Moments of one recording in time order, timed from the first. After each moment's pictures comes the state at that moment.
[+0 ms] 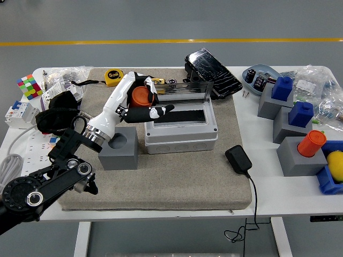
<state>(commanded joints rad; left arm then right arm) -0.58 0.28 -0.61 -1.37 1.21 0.42 -0.22 0.11 -0.25 0.82 0.29 -0.77 0.03 -0.15</state>
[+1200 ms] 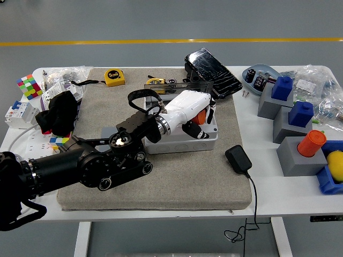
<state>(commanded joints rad) -0.97 0.03 -0.18 -0.97 1.56 0.40 0.08 0.12 -0.27 0.76 0.29 -0.75 0.02 -0.15</state>
